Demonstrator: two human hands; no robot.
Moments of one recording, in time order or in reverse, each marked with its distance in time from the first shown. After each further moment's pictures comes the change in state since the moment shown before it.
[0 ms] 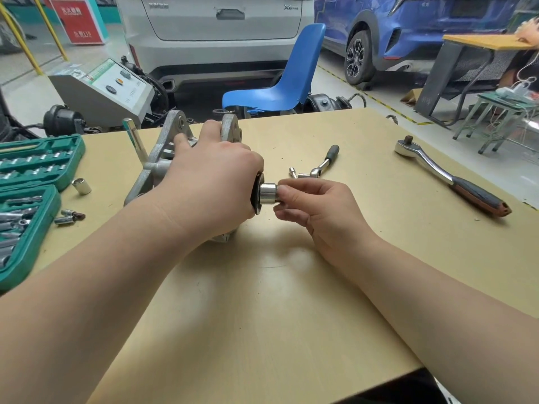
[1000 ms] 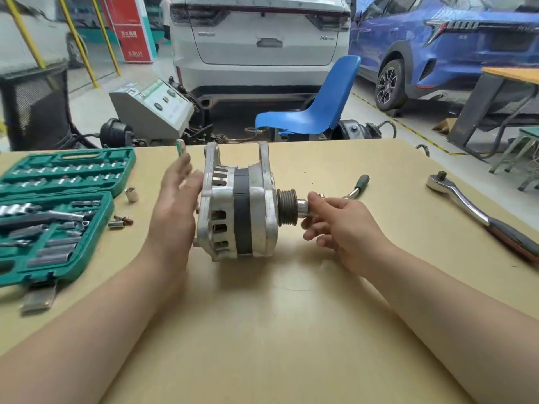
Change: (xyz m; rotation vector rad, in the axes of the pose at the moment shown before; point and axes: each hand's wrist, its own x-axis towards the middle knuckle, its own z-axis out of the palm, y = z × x) left_hand -0.033 -0.072 0.085 -1.643 0.513 -0.528; right_hand 0.037 -0.003 0.007 -0.207 0.020 0.182
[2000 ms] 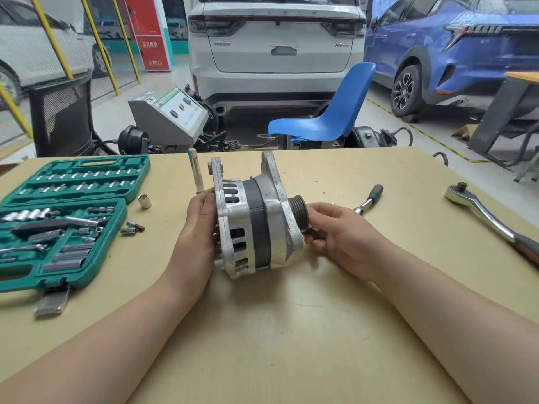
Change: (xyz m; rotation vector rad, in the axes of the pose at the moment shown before) left_hand -0.015 -0.020 0.010 -0.084 -0.058 -0.062; right_hand 0.027 0.005 -0.001 0.106 -0.355 0.049
